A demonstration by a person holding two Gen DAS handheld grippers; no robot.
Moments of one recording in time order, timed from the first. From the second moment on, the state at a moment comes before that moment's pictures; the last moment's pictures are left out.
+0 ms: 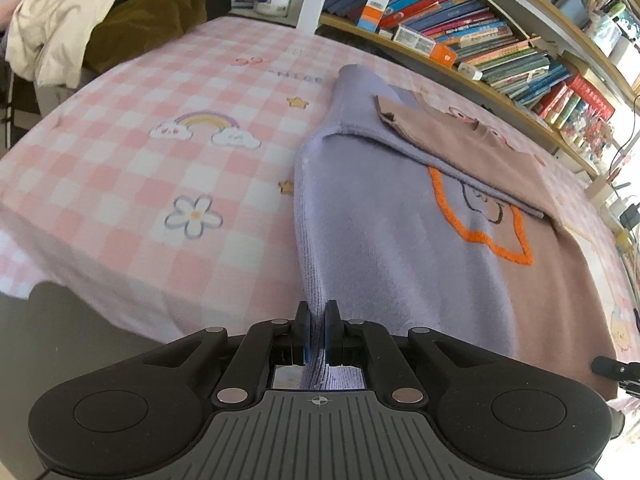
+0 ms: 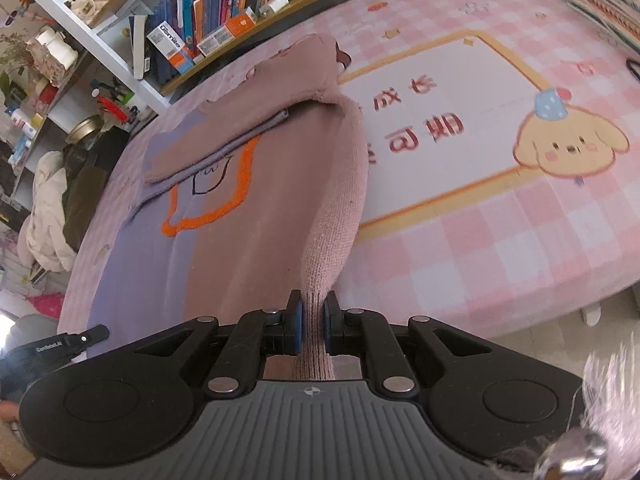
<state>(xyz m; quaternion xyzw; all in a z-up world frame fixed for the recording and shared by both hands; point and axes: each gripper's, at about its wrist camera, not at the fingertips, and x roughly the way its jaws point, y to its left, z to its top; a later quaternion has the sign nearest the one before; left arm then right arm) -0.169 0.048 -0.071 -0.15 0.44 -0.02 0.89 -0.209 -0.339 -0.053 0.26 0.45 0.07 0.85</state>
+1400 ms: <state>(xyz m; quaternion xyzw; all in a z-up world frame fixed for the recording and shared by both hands) 0.033 0.067 -0.023 -0.24 0.34 -0.08 0.90 -0.026 -0.359 0.012 0.35 0.31 0.00 0.89</state>
